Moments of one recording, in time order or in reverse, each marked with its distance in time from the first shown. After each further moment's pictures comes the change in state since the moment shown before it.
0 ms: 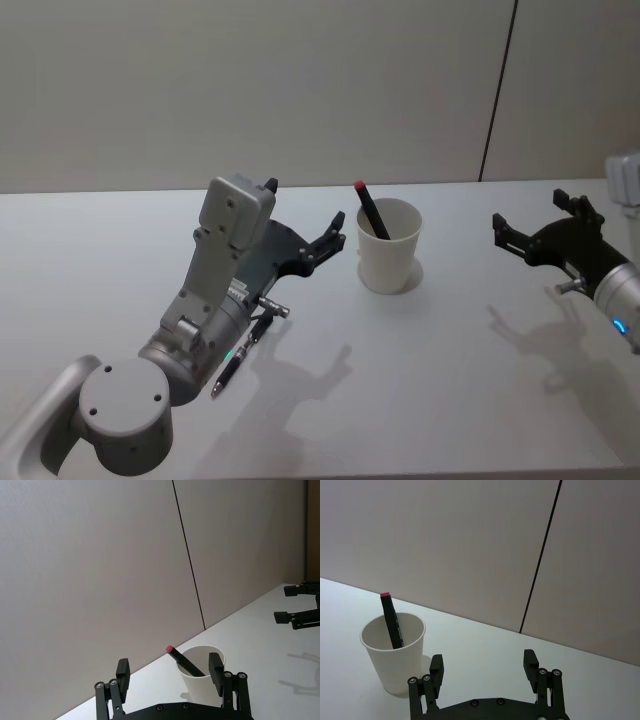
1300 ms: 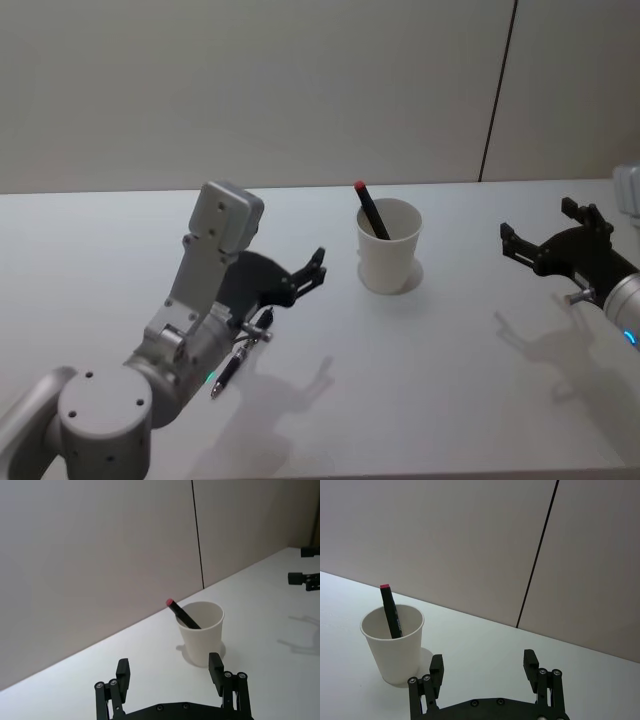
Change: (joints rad) left arm 0.056 0.044 -0.023 -0.100 -0.074 0.220 0.029; right arm -0.038 0.019 0.007 -0.042 -0.006 0.009 -0.001
